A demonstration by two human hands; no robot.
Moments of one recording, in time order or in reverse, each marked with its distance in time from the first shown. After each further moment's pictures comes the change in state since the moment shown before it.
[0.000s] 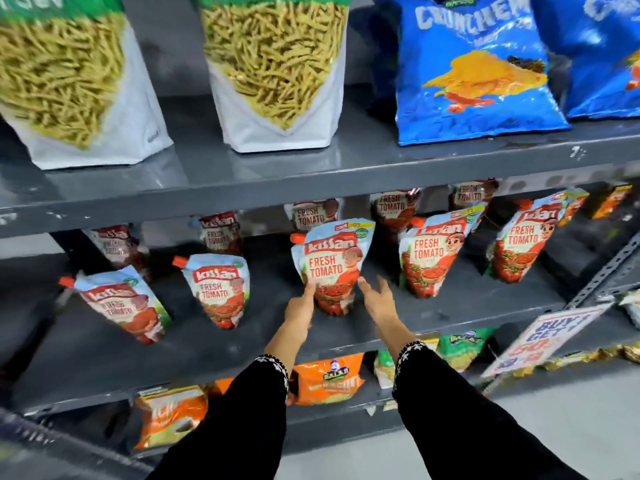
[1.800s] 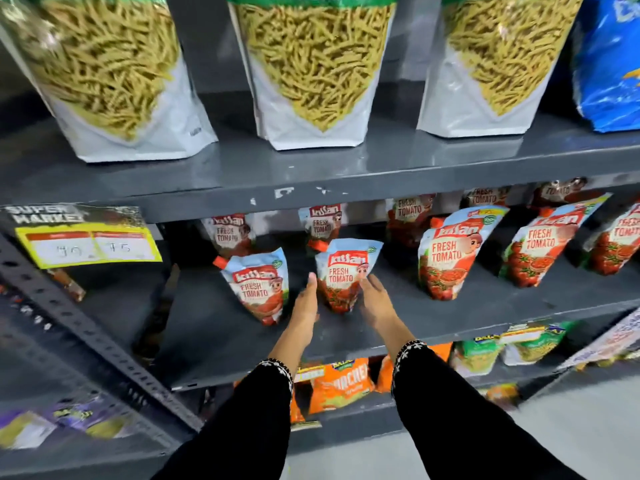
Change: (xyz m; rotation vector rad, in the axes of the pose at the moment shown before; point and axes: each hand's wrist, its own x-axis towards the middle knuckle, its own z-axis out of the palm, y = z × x) left_hand 0.029 -0.026 -0.229 -0.171 -0.035 0.046; right_hand -0.094 0.030 0.228 0.114 -0.135 0.030
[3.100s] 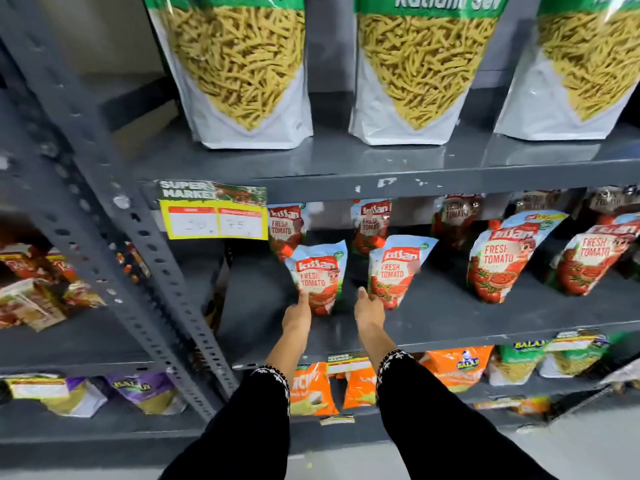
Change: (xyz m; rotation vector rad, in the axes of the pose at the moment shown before) left_hand 0.004 -0.021 -0.116 0.046 0.184 -0.030; right_hand -0.053 0.034 0.104 -0.231 0.216 0.025
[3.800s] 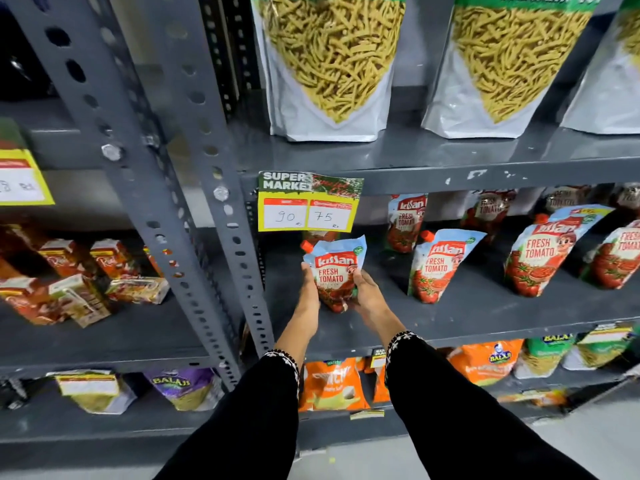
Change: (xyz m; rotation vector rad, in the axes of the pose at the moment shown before) left_hand -0.017 0.044 -0.078 -0.229 -0.213 0.125; right_hand -0.033 -0.011 0.087 0.256 -0.351 -0.053
